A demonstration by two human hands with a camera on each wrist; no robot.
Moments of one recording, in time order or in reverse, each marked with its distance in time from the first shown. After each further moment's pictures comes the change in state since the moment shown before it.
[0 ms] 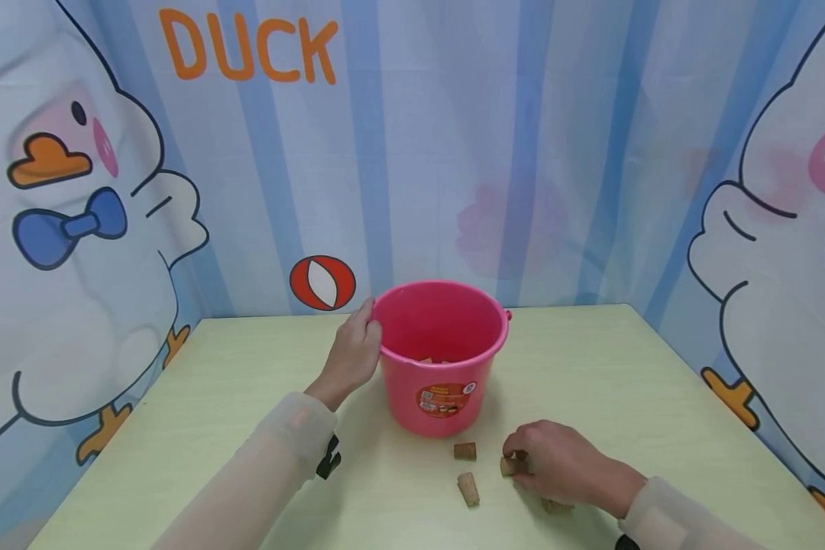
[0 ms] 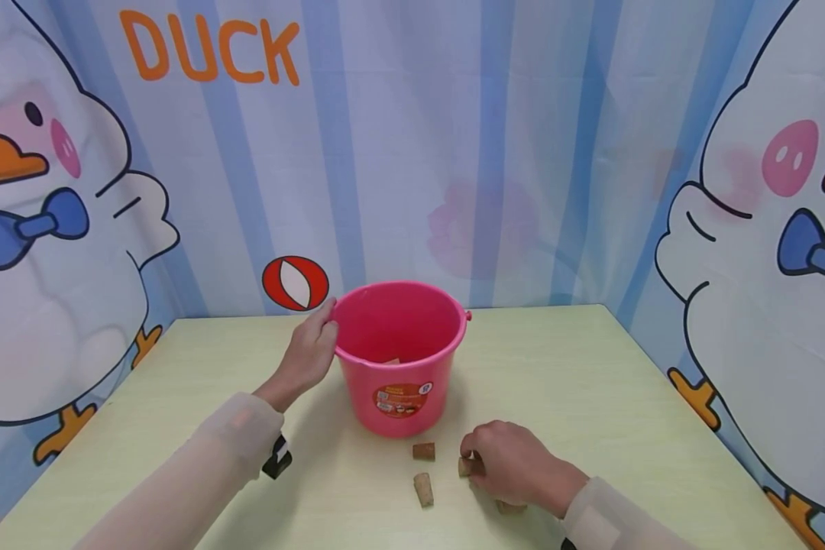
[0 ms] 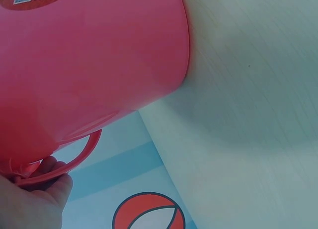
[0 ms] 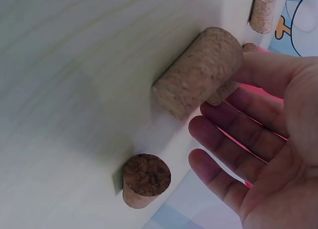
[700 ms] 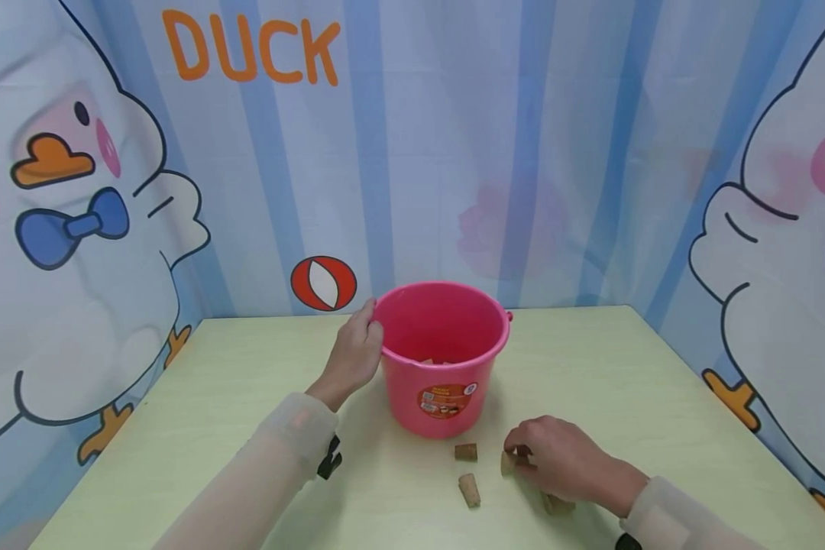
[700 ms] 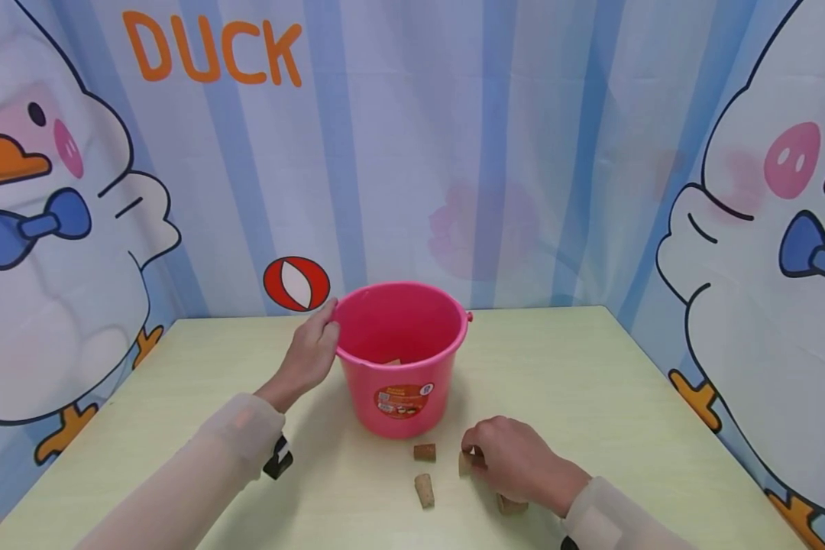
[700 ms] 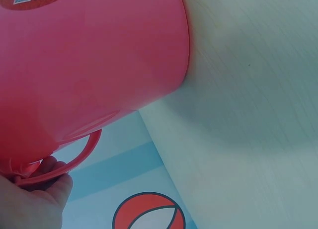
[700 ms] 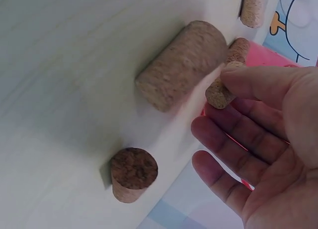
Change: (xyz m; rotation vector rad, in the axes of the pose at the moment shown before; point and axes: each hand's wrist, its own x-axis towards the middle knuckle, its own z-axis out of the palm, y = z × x) left_hand 0.000 0.000 0.000 0.004 0.001 -0.006; right_hand 0.003 -0.002 -0.005 0.034 0.036 0.011
